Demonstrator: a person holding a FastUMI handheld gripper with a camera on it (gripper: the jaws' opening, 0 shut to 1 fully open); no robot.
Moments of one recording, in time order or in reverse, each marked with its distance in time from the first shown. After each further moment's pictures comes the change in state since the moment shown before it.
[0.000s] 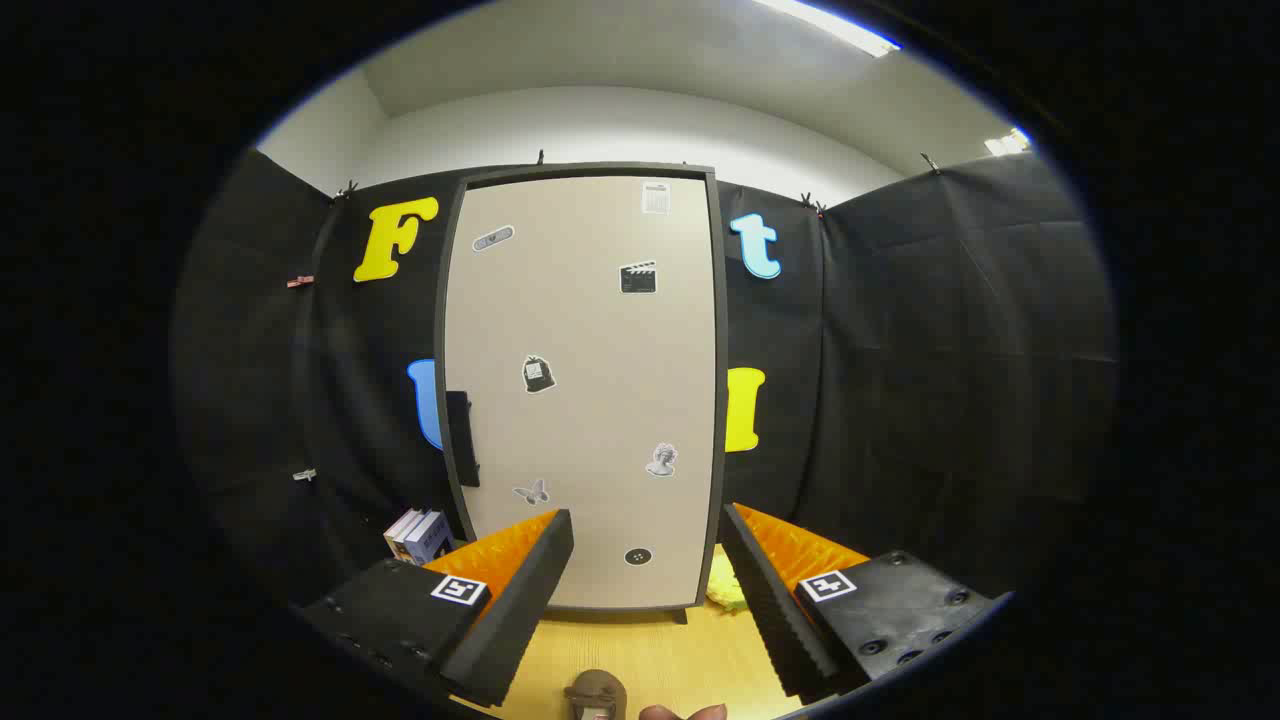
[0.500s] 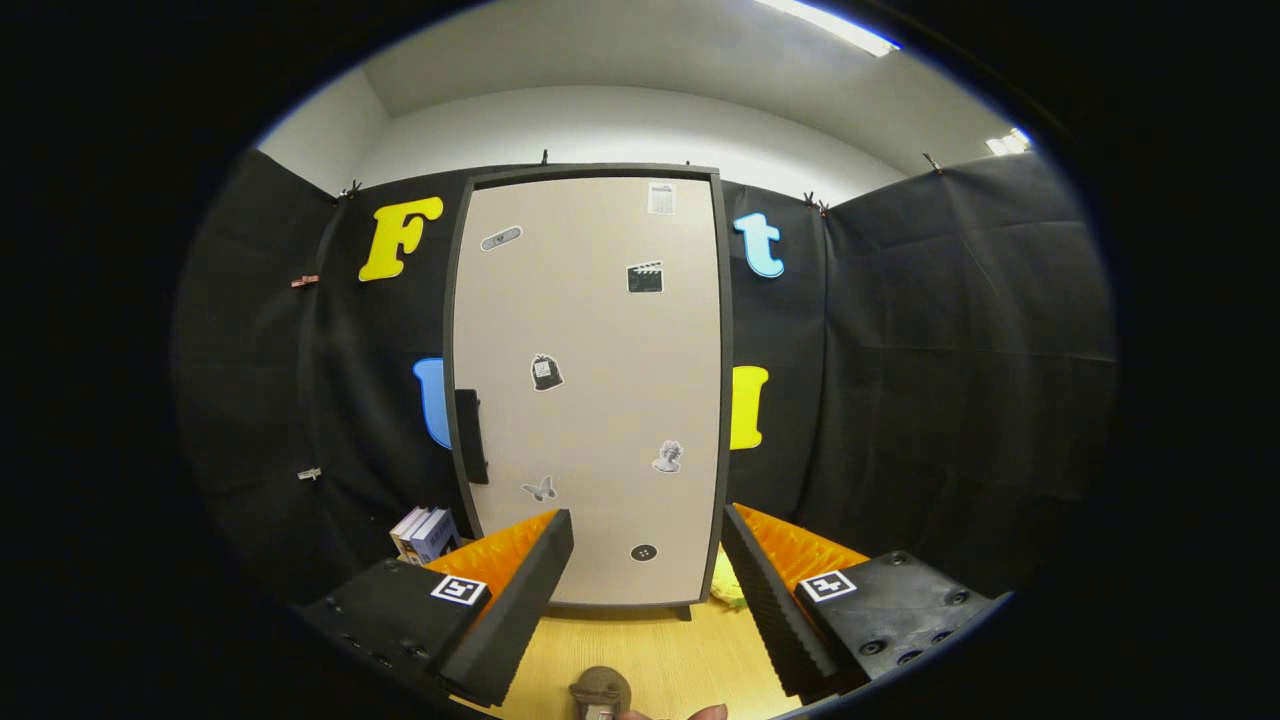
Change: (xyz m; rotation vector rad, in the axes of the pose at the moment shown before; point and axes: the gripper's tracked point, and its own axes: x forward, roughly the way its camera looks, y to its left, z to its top) arm -0.007 0.005 -0.001 0.004 0.007 0.017
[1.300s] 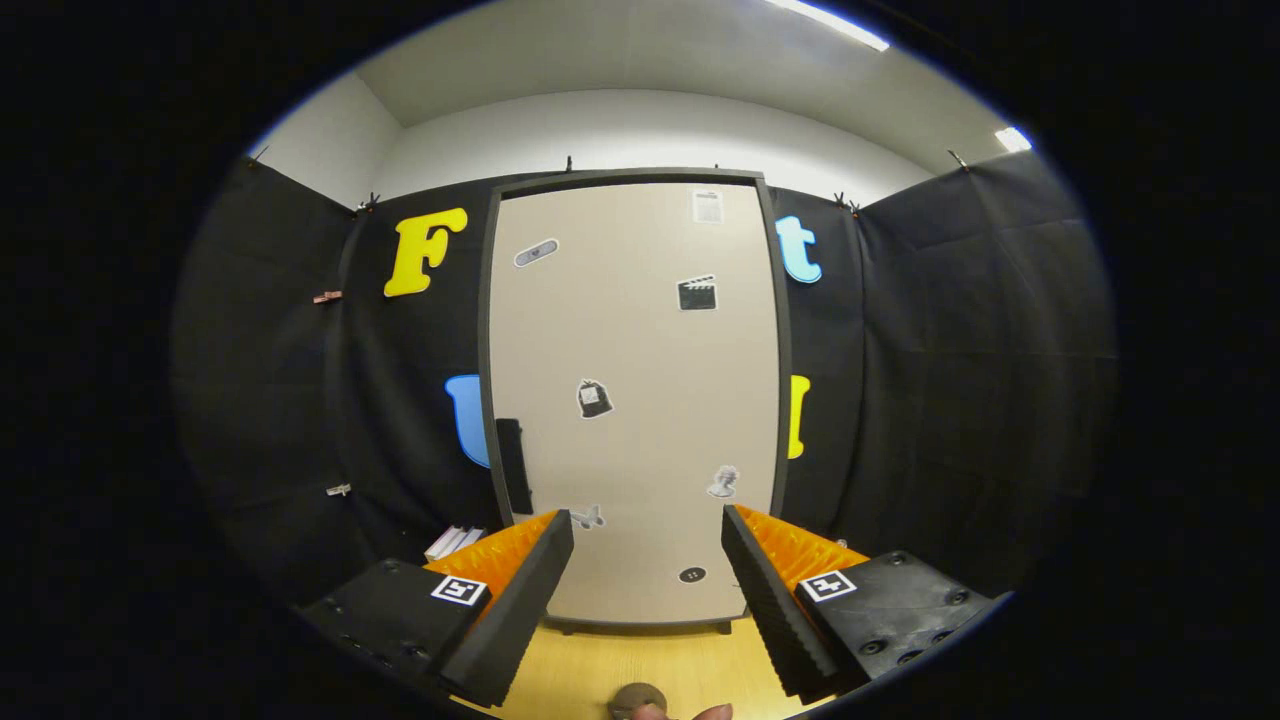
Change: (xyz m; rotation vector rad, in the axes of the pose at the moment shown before) arm 0.036 0.067 0.026 0.031 -0.017 0.110
